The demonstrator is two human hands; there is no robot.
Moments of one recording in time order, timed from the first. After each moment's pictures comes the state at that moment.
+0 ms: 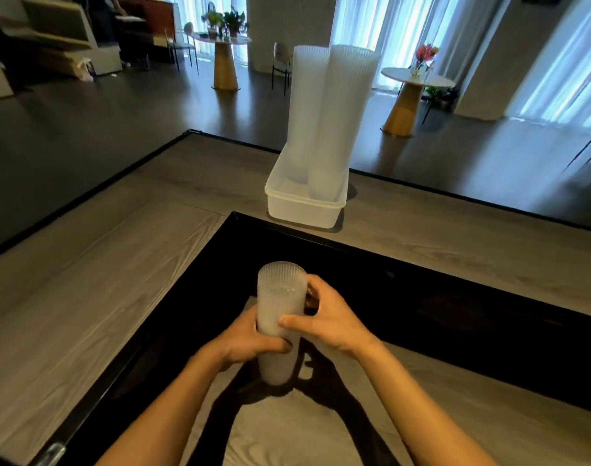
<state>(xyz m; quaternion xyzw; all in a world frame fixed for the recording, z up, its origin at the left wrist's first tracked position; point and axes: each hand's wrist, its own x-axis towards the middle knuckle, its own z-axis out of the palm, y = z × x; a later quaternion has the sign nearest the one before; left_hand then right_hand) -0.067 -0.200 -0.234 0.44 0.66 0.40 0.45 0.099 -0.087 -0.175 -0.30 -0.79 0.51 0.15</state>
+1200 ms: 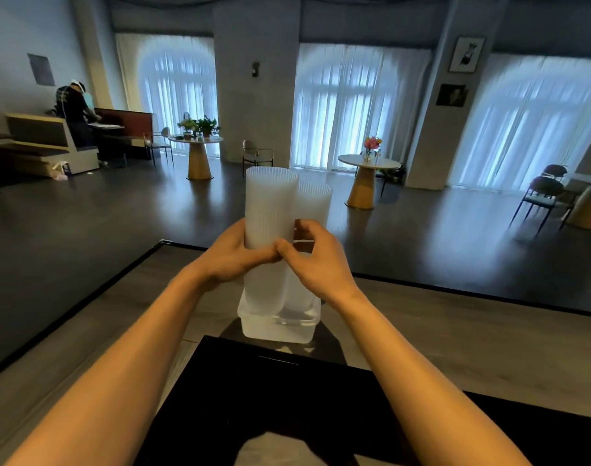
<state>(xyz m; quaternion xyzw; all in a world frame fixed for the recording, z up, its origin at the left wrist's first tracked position) -0.168 -0.039 0.035 0.60 0.60 0.48 0.25 0.011 0.026 0.033 -0.31 -0.80 0.32 0.41</state>
